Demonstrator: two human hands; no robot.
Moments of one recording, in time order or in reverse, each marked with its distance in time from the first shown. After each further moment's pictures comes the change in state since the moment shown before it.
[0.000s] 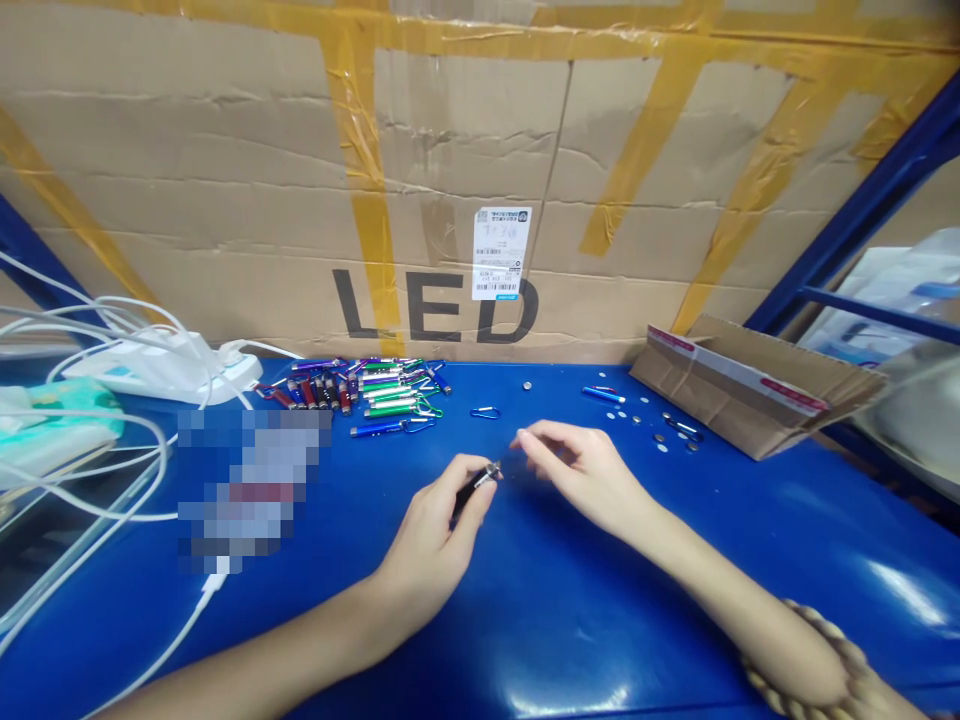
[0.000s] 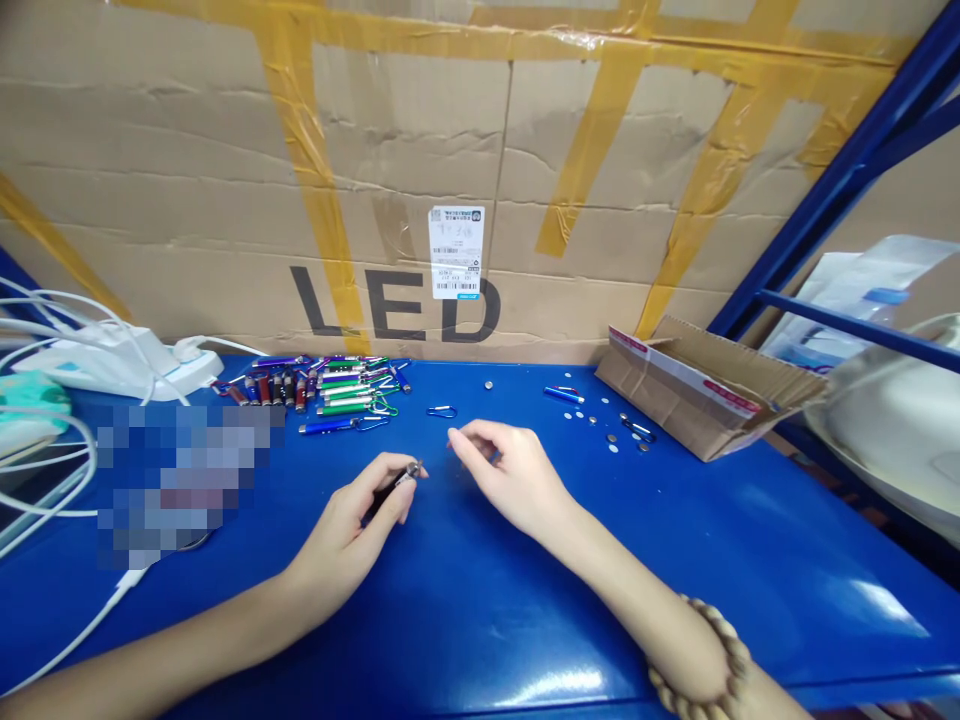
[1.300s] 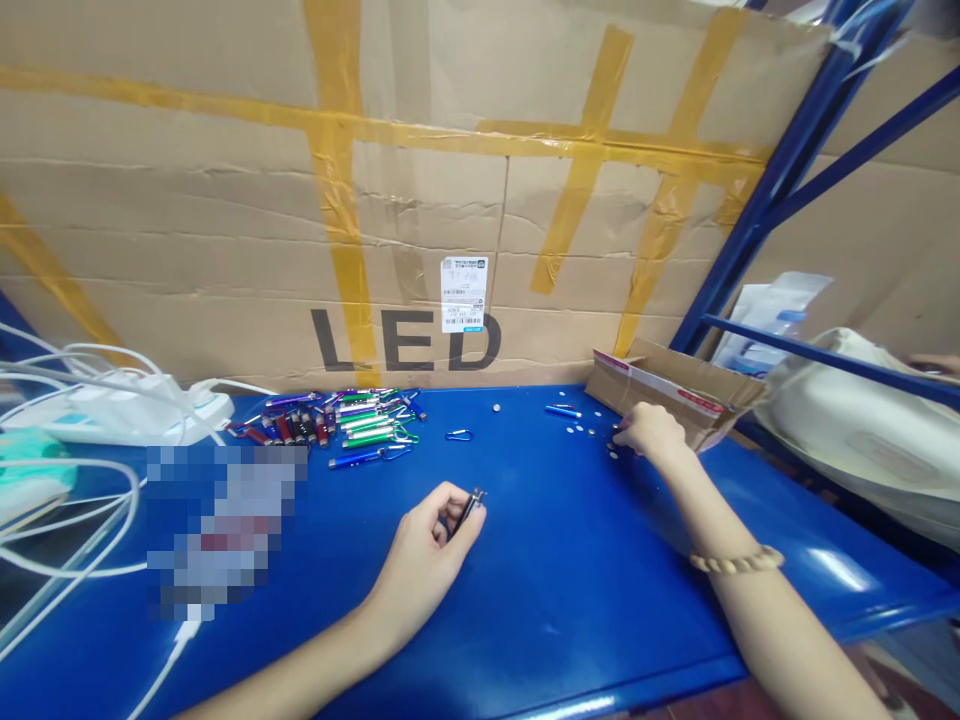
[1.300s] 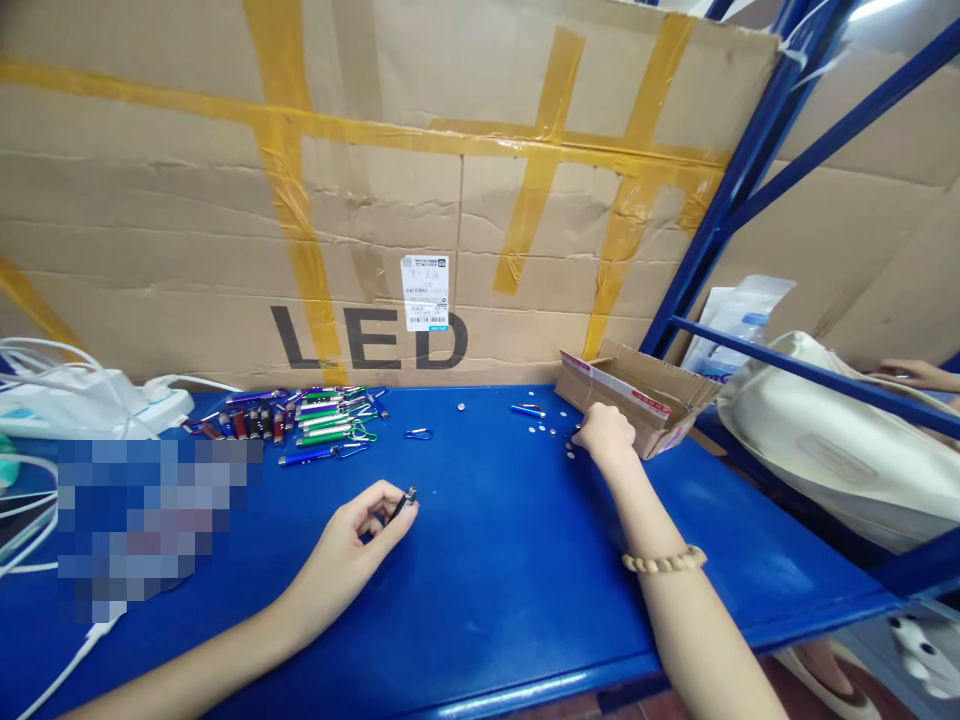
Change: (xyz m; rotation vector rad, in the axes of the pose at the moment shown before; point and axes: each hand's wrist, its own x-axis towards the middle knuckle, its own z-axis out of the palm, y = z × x) left_hand 0.001 0.005 0.010 -0.151 -0.017 -0.114; right_hand 0.015 0.086 -0.109 -0.766 0.267 0.873
